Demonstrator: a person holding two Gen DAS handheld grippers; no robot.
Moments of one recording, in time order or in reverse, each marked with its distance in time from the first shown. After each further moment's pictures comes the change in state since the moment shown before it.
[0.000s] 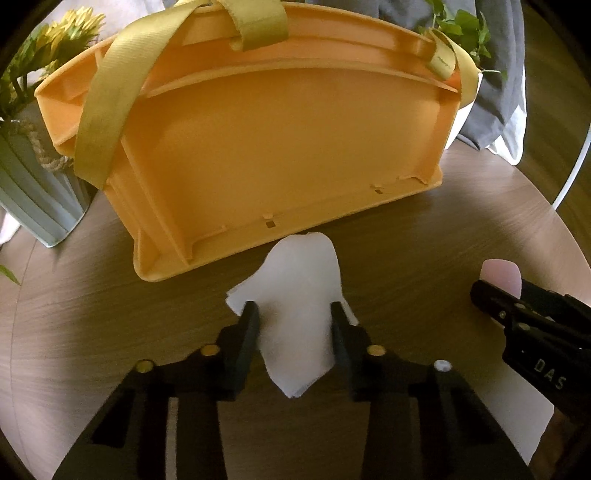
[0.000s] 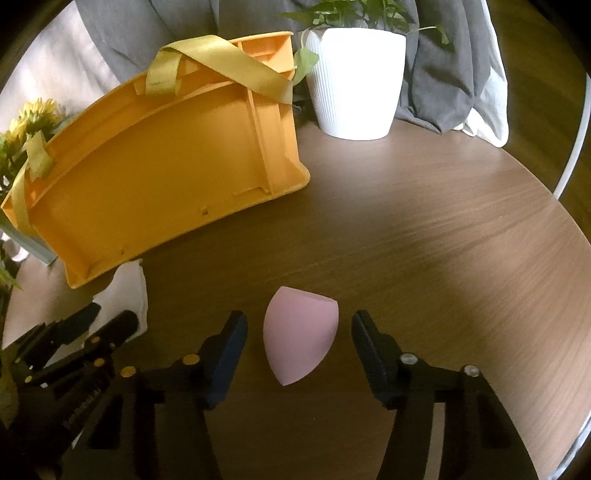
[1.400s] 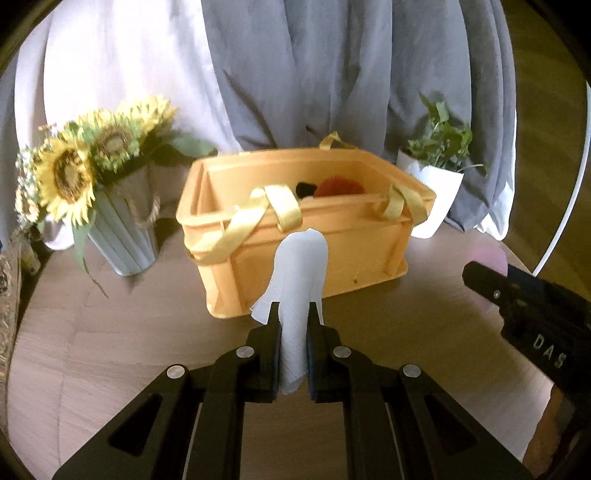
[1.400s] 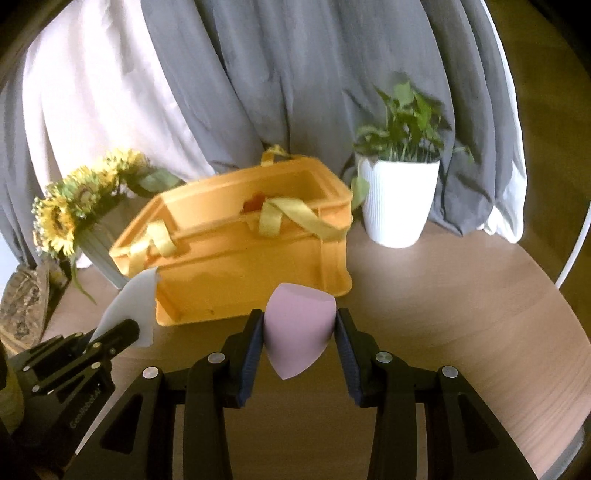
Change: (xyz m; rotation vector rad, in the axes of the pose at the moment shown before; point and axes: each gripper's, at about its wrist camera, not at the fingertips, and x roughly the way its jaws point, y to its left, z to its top) left arm -0.136 -0.008 0.011 -0.112 -0.246 0.090; right arm -0.107 0.010 0.033 -0.147 -0.248 0.168
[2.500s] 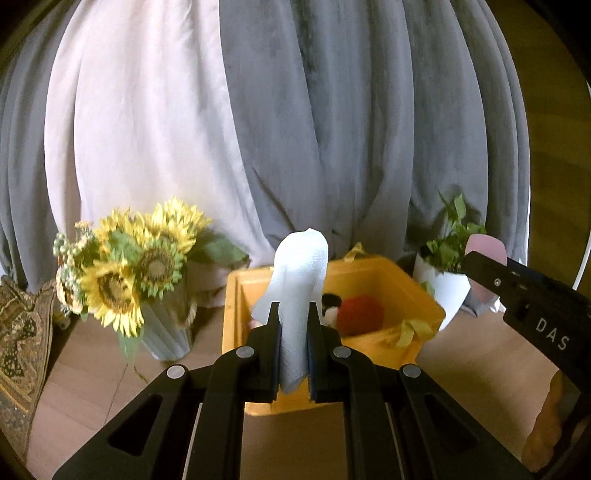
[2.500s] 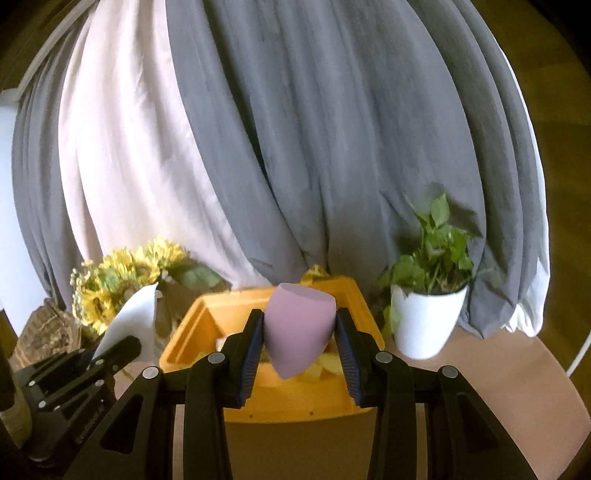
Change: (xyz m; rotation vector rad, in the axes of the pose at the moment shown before) left arm -0.047 0.009 0.086 -0.029 -0.257 0.093; right arm -0.035 0.015 0.095 -0.049 -0.265 0.127
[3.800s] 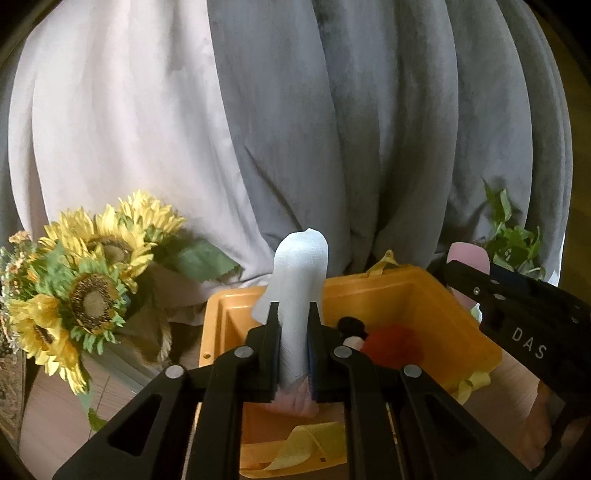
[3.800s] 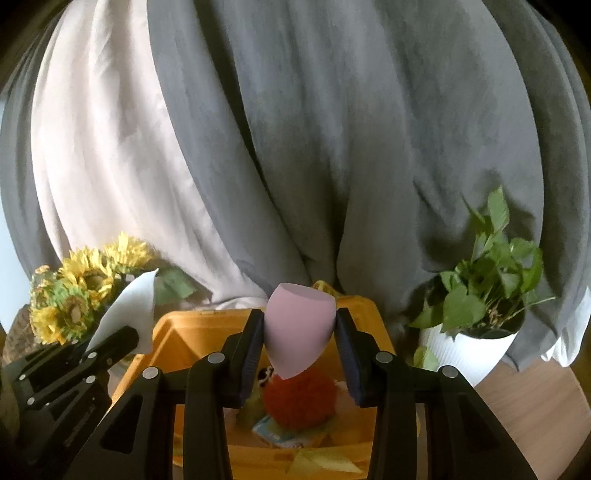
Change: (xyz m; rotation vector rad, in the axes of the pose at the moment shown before) left arm 0.119 0.005 0.020 0.001 0.061 0.006; right arm 0.128 -0.012 0.023 -0.019 0.080 0.023
